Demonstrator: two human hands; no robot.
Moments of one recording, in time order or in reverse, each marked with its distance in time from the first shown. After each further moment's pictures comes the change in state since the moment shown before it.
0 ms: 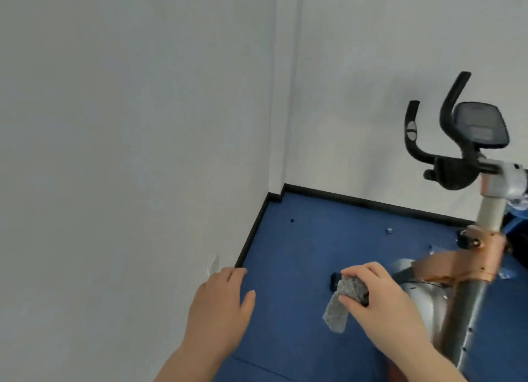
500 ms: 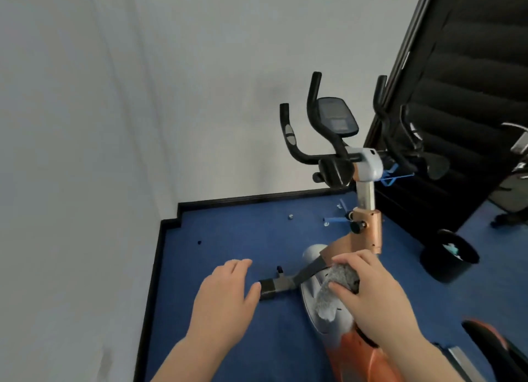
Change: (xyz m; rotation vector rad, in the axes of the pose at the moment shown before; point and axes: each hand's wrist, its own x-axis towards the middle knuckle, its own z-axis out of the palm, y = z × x) left_hand 0.188 0.124 0.059 -0.144 -0.166 0.504; right_hand 0.070 0.066 -0.057 -0.085 0.350 0.381
